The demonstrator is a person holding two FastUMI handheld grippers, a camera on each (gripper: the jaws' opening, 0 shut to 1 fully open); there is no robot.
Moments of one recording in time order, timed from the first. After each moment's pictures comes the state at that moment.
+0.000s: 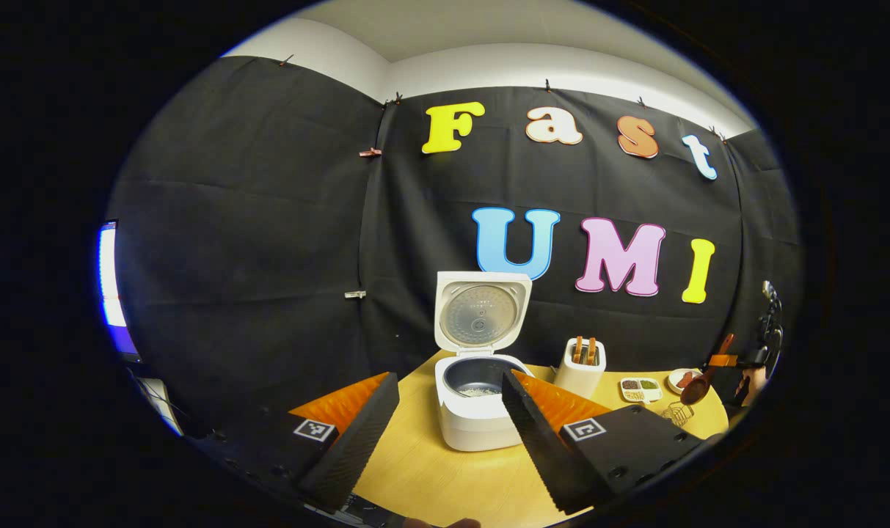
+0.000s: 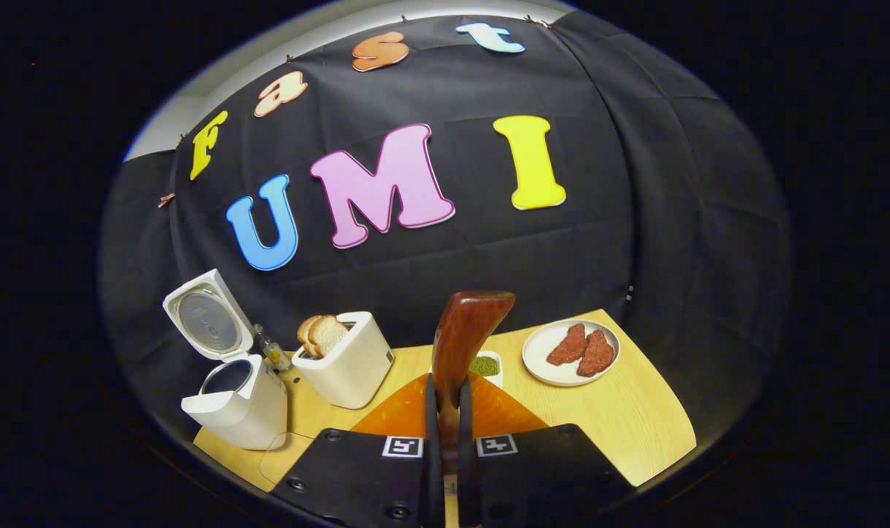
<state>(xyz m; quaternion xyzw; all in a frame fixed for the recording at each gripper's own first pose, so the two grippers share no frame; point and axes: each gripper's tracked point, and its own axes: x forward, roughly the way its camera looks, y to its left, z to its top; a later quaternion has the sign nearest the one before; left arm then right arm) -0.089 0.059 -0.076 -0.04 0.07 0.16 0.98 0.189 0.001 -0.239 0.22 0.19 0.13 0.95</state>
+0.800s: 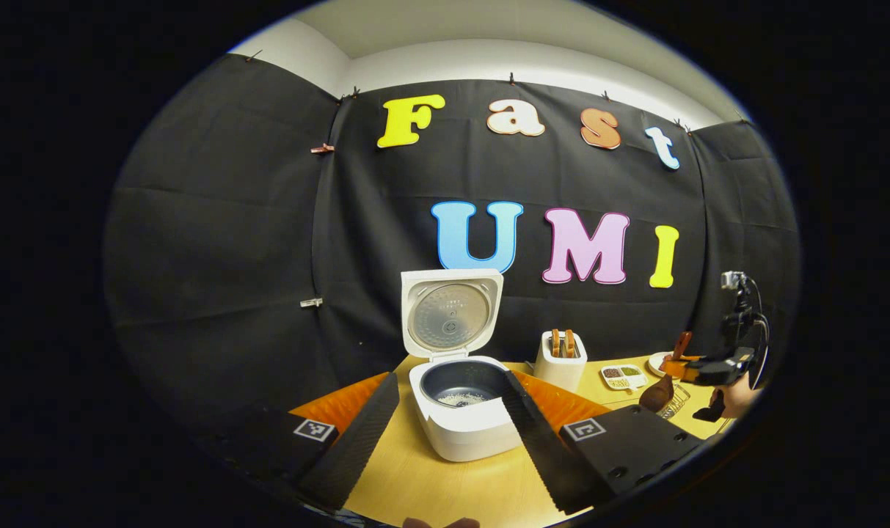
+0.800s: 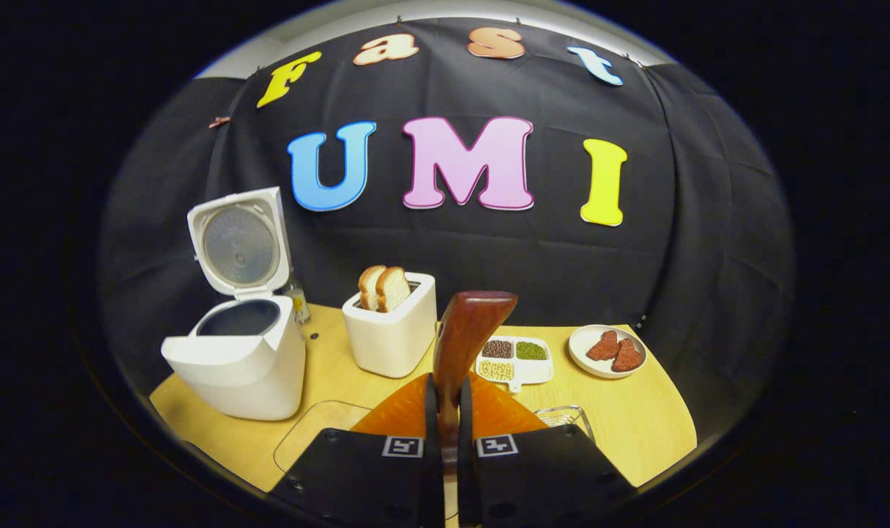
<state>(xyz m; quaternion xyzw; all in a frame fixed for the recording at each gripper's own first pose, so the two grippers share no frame) -0.046 0.085 -0.087 -0.01 0.07 0.06 1.00 0.120 0.157 -0.268 0.07 0.20 0.16 0.97</state>
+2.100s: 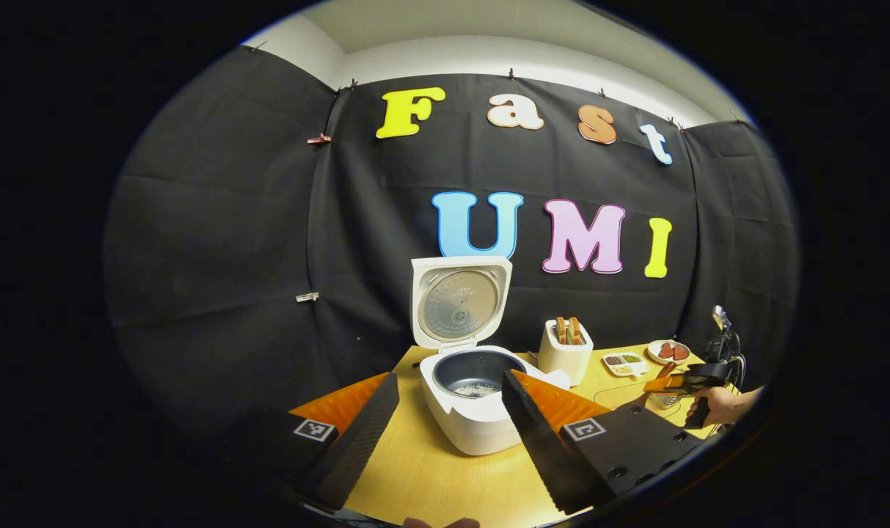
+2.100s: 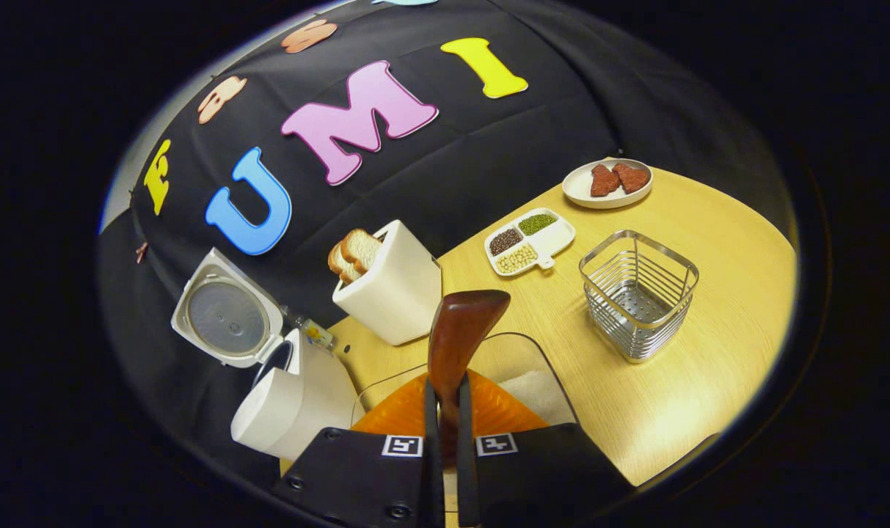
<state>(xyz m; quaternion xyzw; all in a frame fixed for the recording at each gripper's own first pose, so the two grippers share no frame) -0.054 0.127 -0.110 -0.01 0.08 0.05 1.00 0.089 0.185 -0.330 0.39 0.32 0.08 0.86</state>
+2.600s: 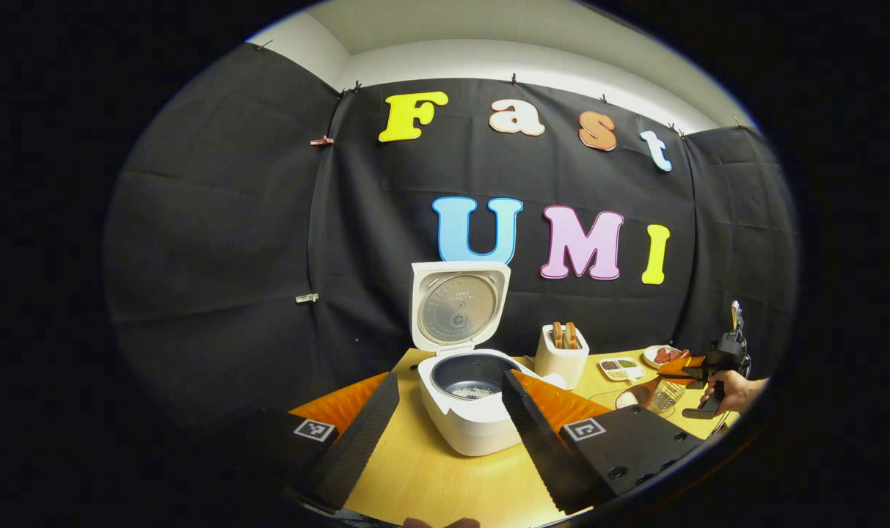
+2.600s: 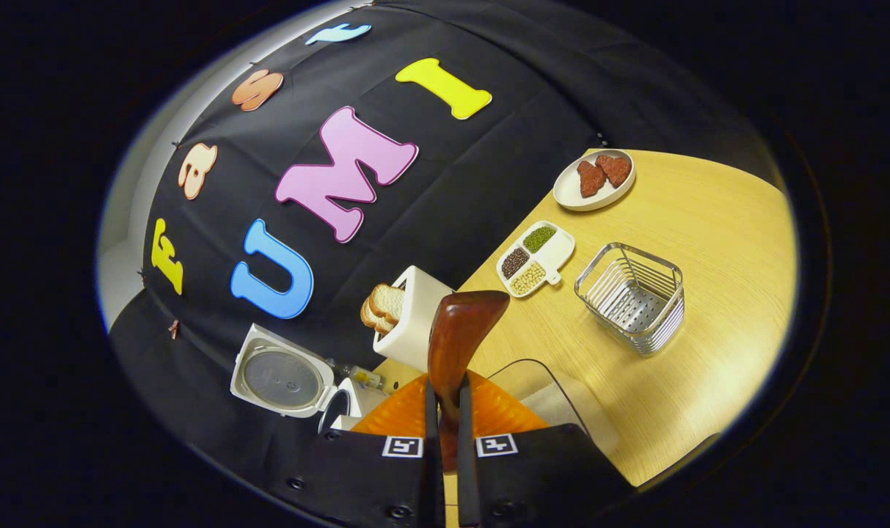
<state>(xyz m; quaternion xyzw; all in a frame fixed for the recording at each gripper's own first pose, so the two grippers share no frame) -0.064 0.124 -0.107 -0.02 0.07 0.04 1.00 0.096 0.153 -0.280 0.51 0.28 0.07 0.81</state>
